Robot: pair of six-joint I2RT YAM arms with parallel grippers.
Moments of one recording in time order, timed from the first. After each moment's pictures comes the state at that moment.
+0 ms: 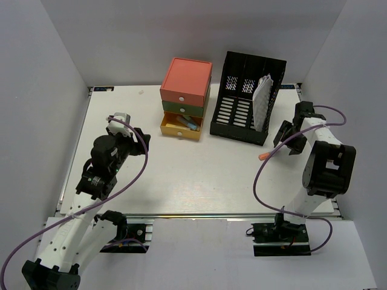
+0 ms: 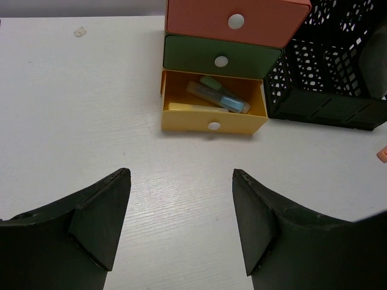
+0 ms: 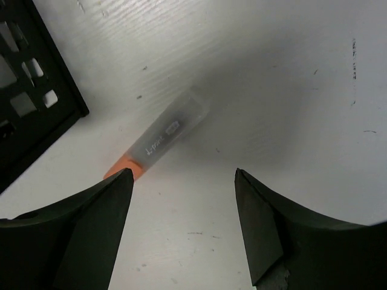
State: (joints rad) left arm -0.33 0.72 0.73 -0.22 -0.04 -0.17; right arm -0.17 1.69 1.20 -0.76 0.00 0.29
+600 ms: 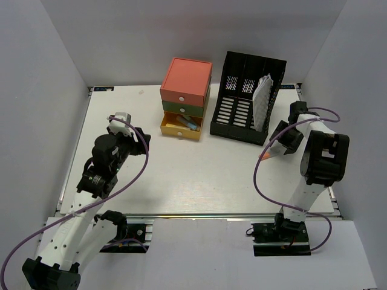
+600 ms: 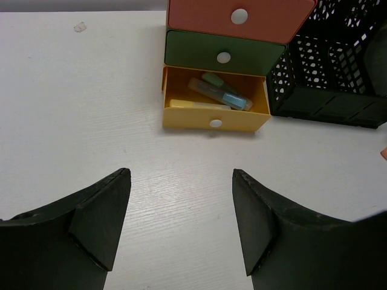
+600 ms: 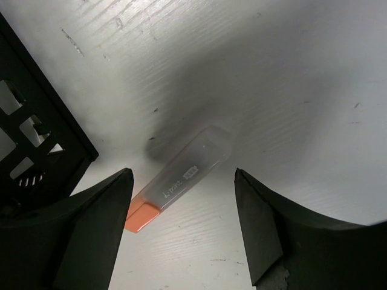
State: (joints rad) left arm -0.33 0.73 0.73 -0.22 -0.04 -0.17; right arm -0.15 1.86 1.28 -0.73 0.00 0.40
